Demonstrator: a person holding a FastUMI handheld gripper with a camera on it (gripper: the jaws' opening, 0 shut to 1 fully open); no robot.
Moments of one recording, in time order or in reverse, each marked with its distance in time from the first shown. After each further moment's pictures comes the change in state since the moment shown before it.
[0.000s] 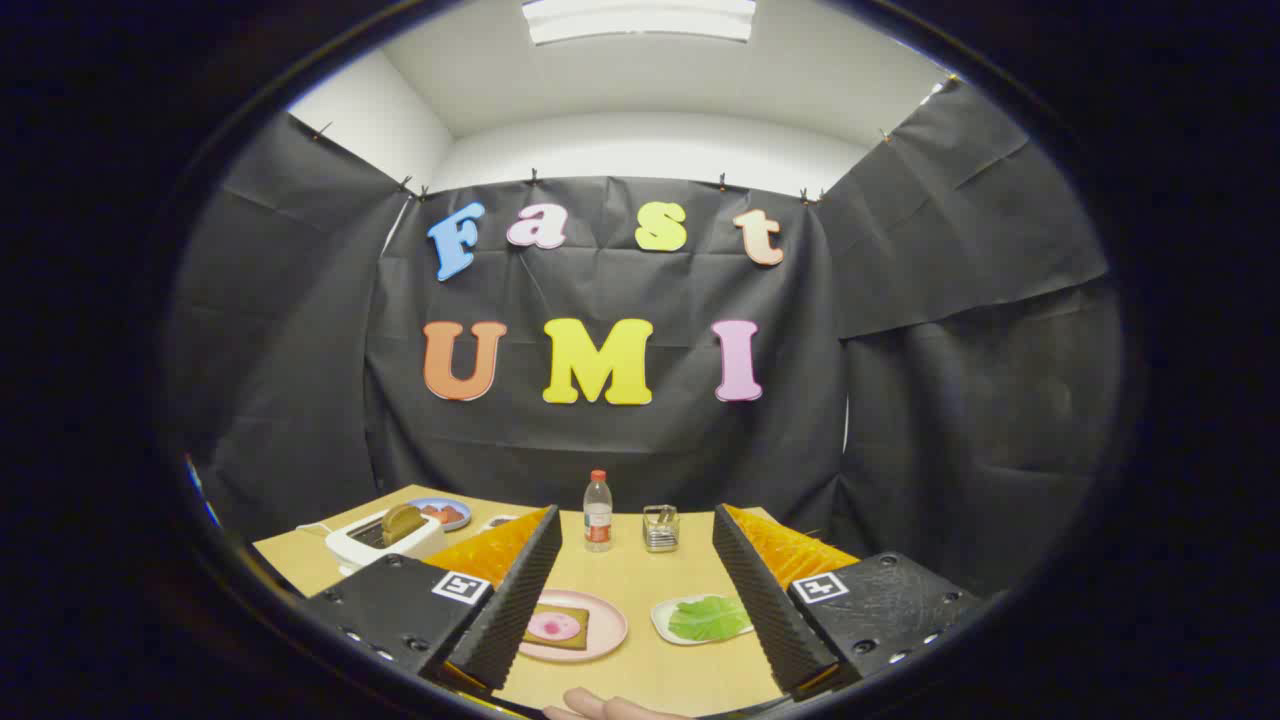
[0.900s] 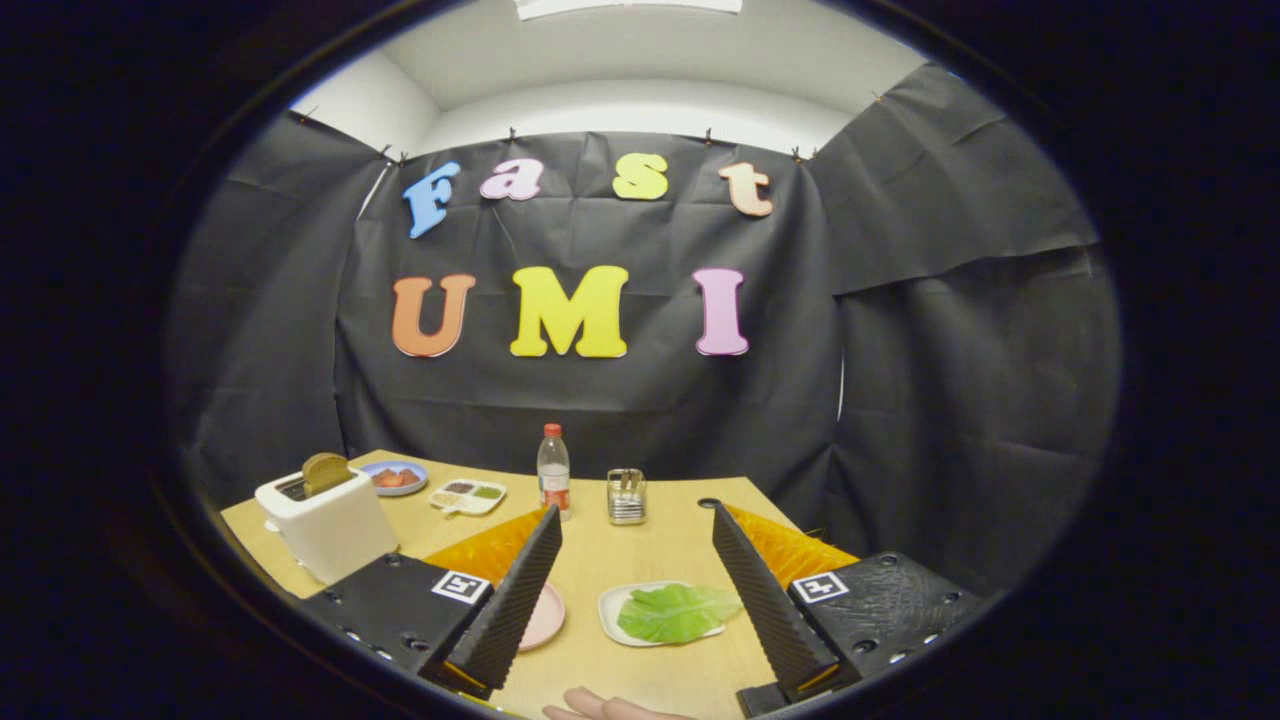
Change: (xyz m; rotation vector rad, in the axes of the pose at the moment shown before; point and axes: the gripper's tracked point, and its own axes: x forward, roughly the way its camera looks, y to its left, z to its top) arm 0.086 -0.079 -0.069 0.000 0.096 -0.030
